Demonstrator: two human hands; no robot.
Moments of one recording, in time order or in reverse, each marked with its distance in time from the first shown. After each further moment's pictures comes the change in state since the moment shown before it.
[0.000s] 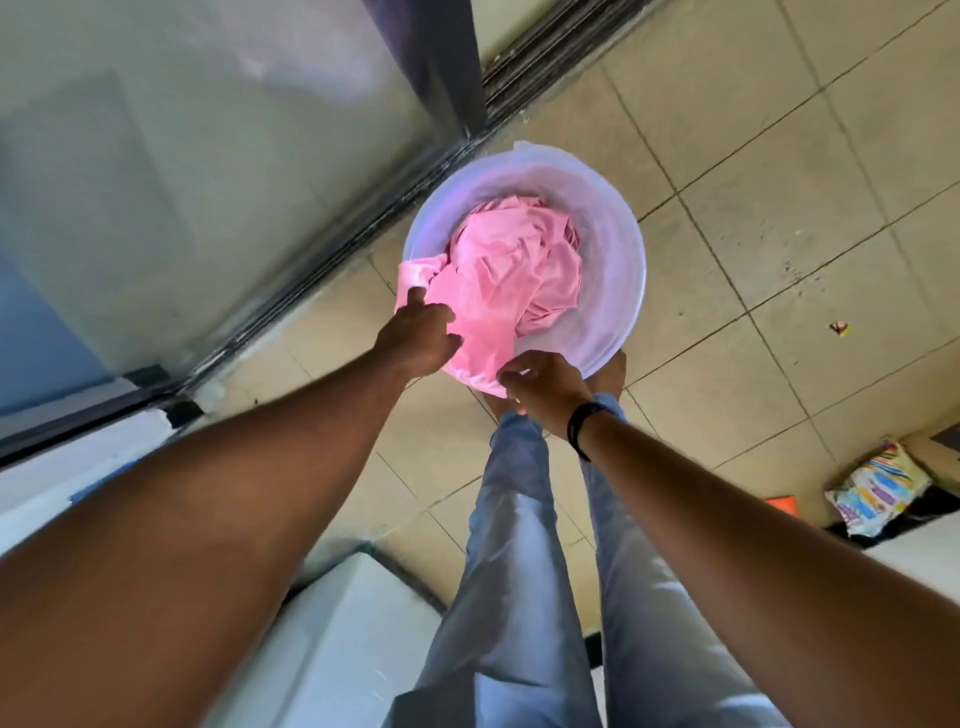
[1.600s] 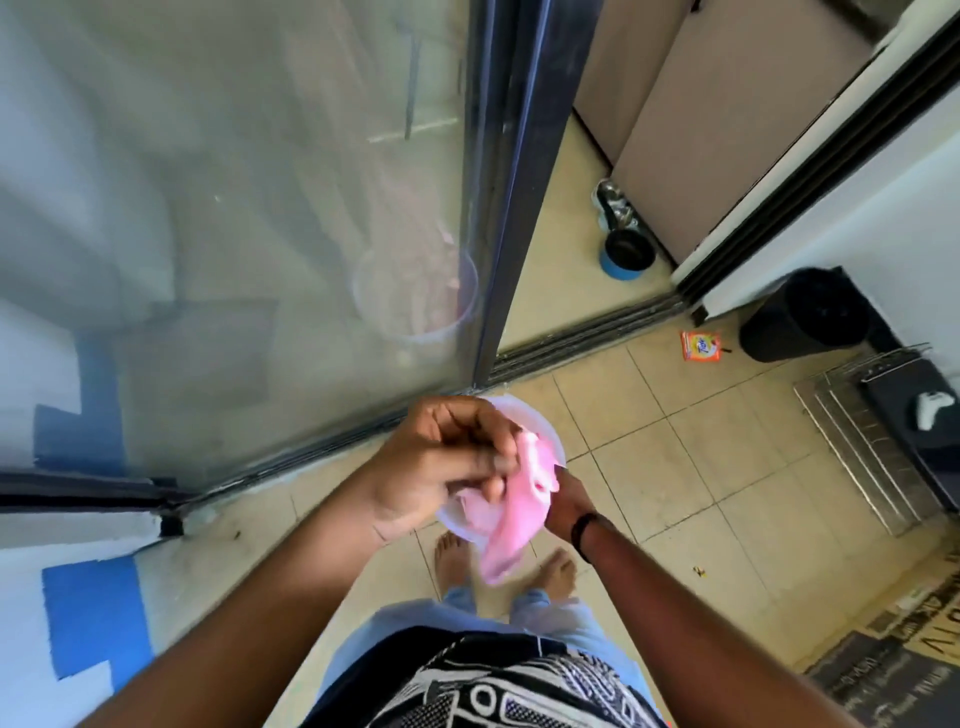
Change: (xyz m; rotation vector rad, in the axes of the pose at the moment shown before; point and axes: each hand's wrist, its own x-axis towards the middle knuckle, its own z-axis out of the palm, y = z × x) left_hand -0.444 0.054 -0.174 -1.542 0.011 0.943; right_hand -0.263 -0.099 -0.060 -0.251 0.198 -0.205
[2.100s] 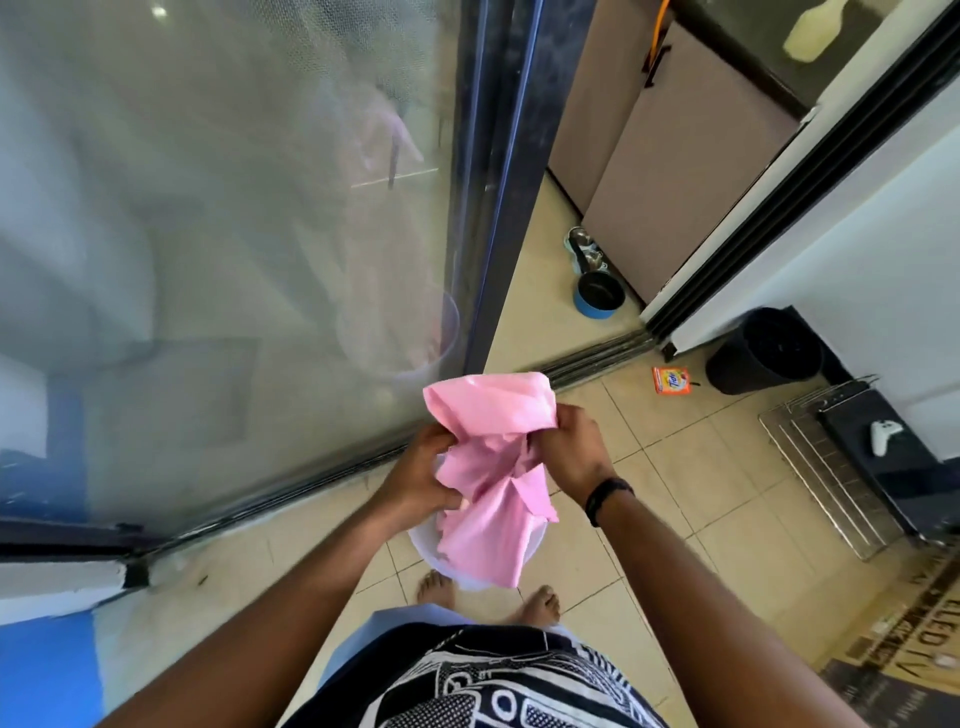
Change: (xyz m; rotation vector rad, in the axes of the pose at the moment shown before) left_hand 0.041 -0.080 -0.075 0.806 0.251 -0.098; right_hand -0.049 -0.086 -0.069 0.197 0.293 -0.334
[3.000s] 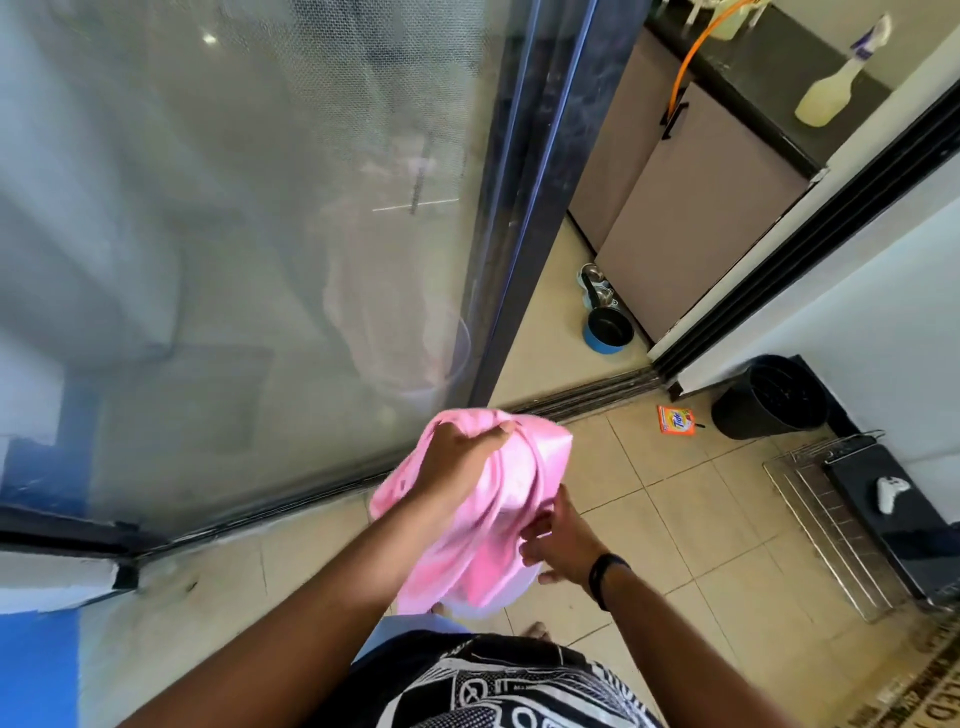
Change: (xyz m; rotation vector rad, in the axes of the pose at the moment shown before) left_hand 0.001 0.099 0.010 -0.448 0.281 -0.182; right_hand -0.024 0.055 0.010 -0.127 -0.311 0.307
